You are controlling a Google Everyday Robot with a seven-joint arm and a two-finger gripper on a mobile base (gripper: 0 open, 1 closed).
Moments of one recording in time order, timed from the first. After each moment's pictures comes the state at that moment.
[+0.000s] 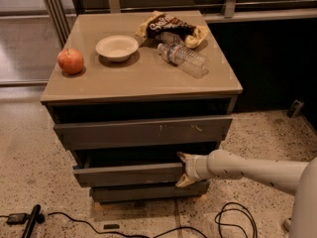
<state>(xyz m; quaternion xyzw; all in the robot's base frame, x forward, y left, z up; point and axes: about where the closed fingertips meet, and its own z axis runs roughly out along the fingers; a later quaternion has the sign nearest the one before) 0.586 -0.094 0.413 -0.69 0.64 0.04 0.35</state>
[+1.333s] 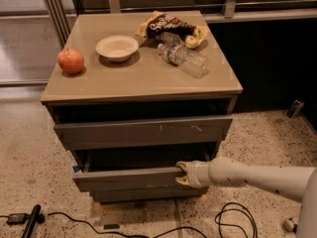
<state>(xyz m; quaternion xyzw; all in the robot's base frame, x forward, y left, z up) 0.563 -0.100 0.408 -0.69 0.64 0.03 0.34</state>
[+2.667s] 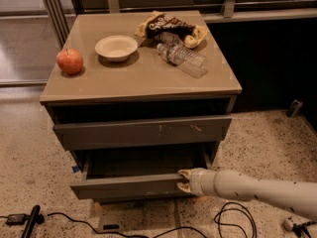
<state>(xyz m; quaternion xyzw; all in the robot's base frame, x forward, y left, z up) 0.531 -0.095 0.425 -0.70 0.62 0.01 0.37</state>
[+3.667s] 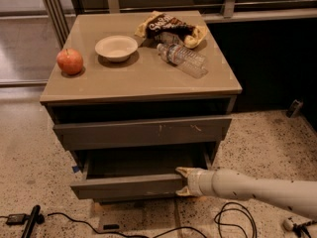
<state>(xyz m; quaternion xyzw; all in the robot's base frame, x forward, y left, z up) 0.531 -0.094 0.425 -0.70 0.62 0.01 0.37</state>
